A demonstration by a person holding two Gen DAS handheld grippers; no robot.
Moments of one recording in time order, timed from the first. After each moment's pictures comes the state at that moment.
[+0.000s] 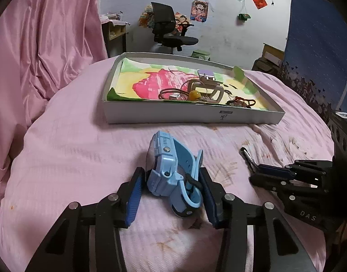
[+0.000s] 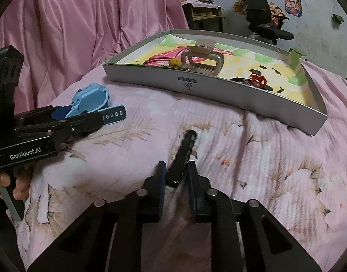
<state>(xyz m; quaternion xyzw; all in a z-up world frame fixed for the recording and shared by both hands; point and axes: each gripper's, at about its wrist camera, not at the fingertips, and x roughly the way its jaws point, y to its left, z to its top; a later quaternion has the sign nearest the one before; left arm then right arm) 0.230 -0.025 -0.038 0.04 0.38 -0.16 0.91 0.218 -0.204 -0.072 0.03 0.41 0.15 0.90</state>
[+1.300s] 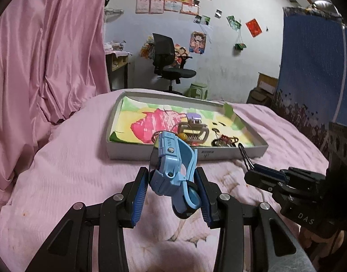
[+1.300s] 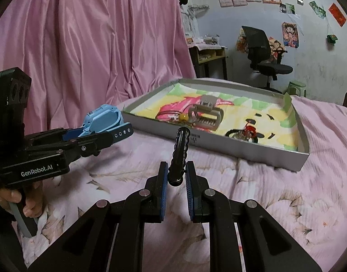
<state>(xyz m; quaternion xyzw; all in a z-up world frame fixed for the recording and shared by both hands) 0.206 -0.025 -0.001 0.00 0.28 -0.16 0.94 0.197 -0.216 -0.034 0.04 0.28 0.17 0.95</state>
